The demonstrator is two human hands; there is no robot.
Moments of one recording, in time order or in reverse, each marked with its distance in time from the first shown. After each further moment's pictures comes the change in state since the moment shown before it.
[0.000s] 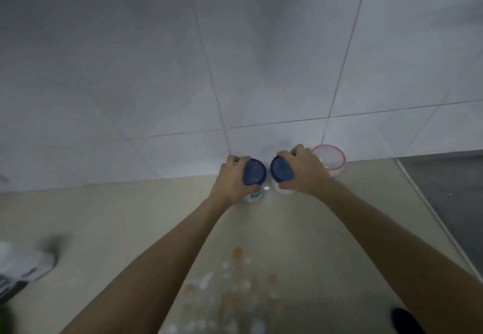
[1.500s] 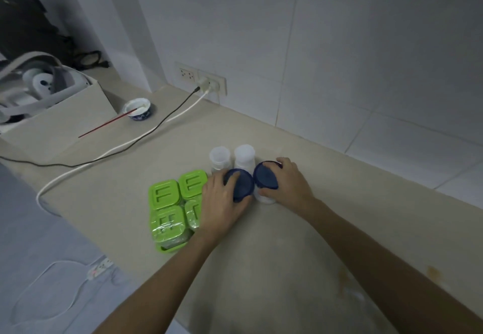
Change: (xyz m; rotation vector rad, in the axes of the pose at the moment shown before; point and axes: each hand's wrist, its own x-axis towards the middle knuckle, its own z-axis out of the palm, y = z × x) left_hand -0.354 -0.343 -0.170 0.224 0.567 -0.438; right_hand -0.024 -0.513 0.133 0.215 -0.226 -0.461
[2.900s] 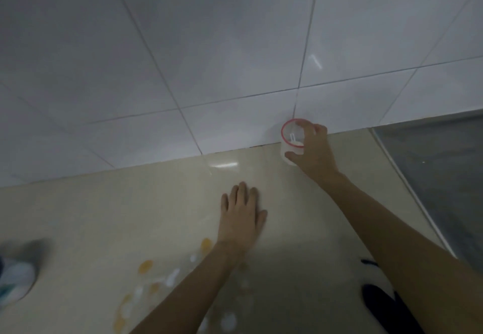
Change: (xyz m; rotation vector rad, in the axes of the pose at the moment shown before) left_hand -0.075 0.481 0.259 0.212 -0.563 0.654; right_hand -0.288 0.498 -0.187 0.205 0.663 0.694
